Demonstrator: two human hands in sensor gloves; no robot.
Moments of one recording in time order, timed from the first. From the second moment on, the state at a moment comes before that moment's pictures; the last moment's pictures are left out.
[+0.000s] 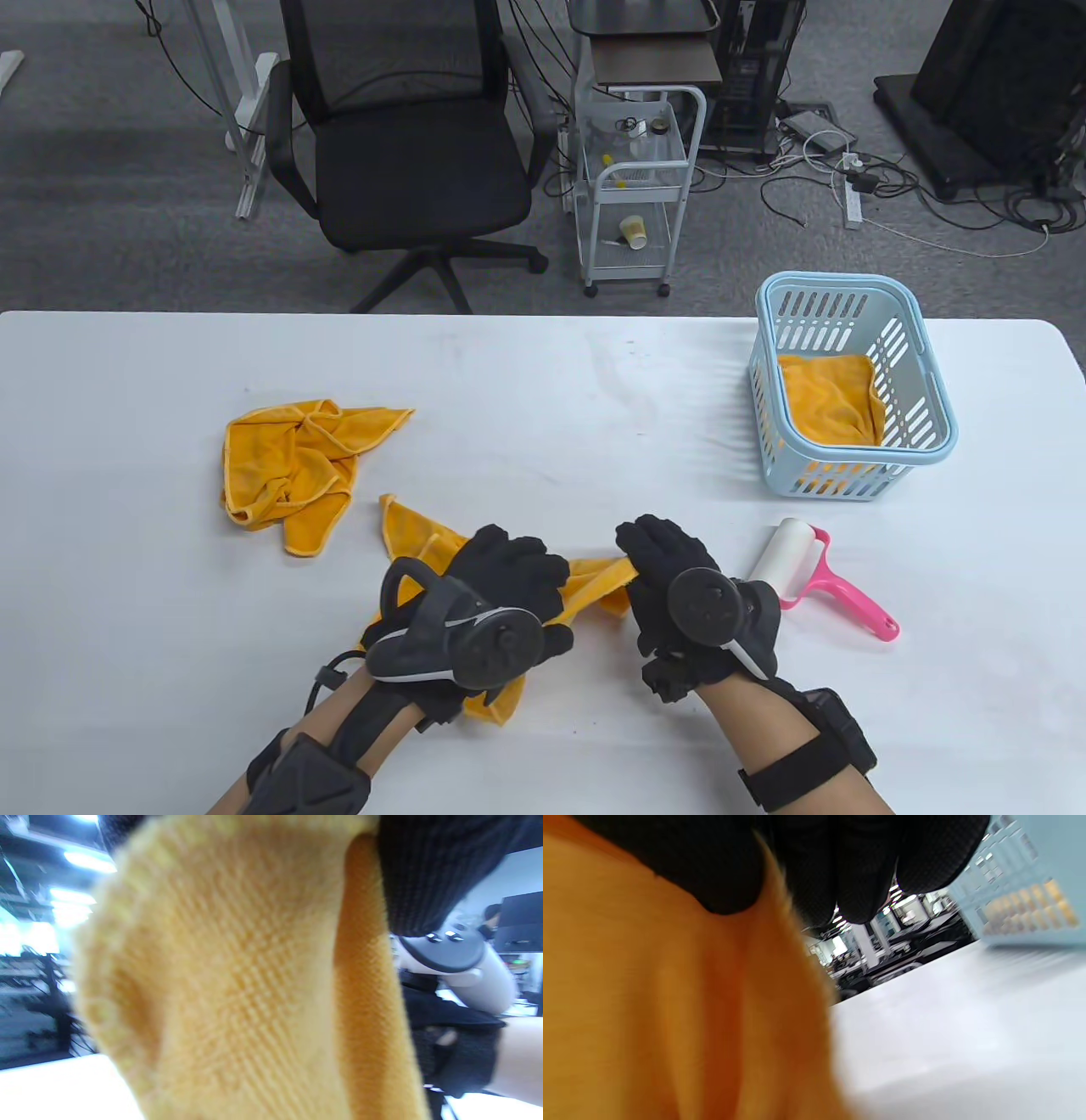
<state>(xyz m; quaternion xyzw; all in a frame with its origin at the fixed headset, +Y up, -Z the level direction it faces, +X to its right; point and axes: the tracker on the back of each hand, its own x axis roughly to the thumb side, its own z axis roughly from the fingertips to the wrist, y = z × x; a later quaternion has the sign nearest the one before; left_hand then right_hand) -0.104 -0.596 -0.212 0.08 -0.33 0.04 0.94 0.156 -0.728 -0.273 0.08 -0.15 0.96 0.24</state>
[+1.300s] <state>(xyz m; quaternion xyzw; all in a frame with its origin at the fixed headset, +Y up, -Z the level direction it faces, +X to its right) -0.240 -0.515 -0.320 0.19 -0.10 0.07 0.98 0.216 -0.521 -0.371 0.06 -0.14 0.98 0.12</state>
